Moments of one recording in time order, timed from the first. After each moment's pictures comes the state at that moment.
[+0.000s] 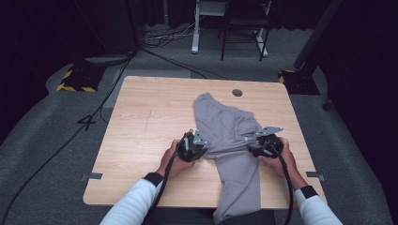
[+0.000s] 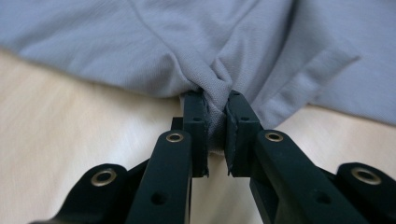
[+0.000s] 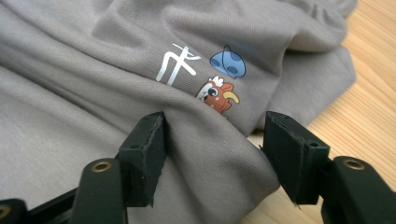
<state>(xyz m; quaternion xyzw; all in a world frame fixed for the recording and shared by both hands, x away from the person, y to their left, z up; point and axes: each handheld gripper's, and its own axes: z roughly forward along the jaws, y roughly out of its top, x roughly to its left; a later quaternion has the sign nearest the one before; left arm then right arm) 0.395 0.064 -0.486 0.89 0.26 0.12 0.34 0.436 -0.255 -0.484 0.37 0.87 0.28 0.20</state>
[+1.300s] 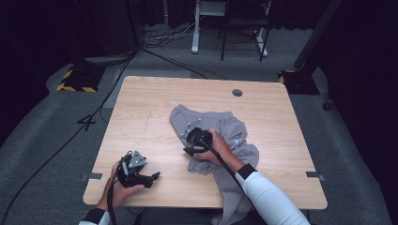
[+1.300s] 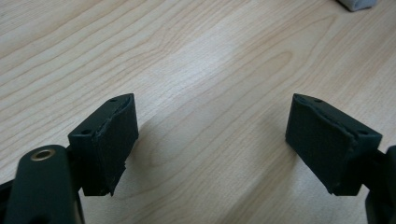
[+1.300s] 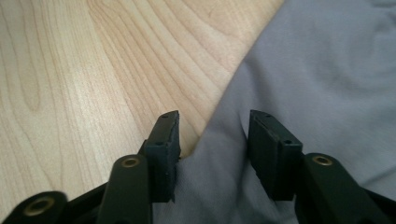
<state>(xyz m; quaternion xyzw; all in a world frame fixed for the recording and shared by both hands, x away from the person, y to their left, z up) 0.327 0.221 -0.503 0.85 0.37 0.14 0.34 0.450 -0.028 -0.472 0.19 0.94 0.27 0.10</state>
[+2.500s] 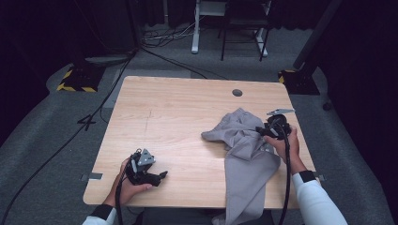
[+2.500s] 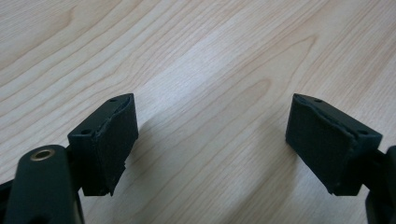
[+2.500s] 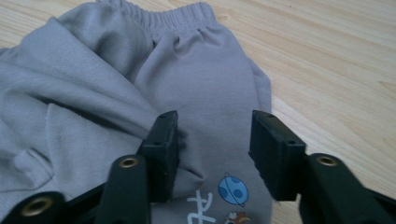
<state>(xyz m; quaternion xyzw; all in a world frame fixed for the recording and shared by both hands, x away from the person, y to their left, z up) 0.337 0.196 -0.503 0.86 0.35 0.13 0.35 0.480 -0.284 -0.447 0.48 0.80 0.30 0.21</state>
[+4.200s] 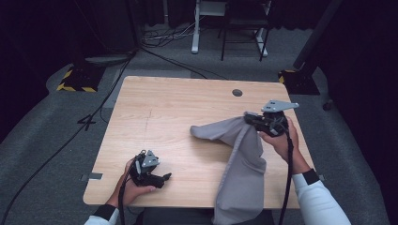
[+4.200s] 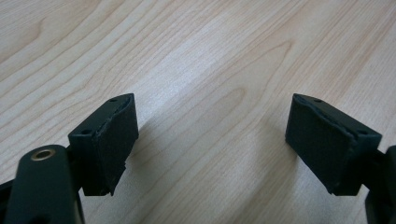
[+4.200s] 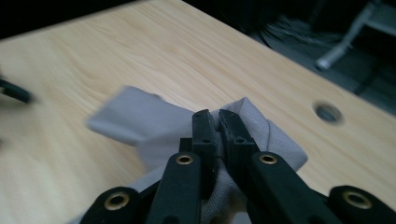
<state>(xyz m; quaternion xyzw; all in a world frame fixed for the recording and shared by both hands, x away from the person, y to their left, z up) 0.335 0.187 -0.503 0.86 0.34 0.13 0.35 0.435 -0.241 -0.364 0.33 0.82 0.41 0.21</state>
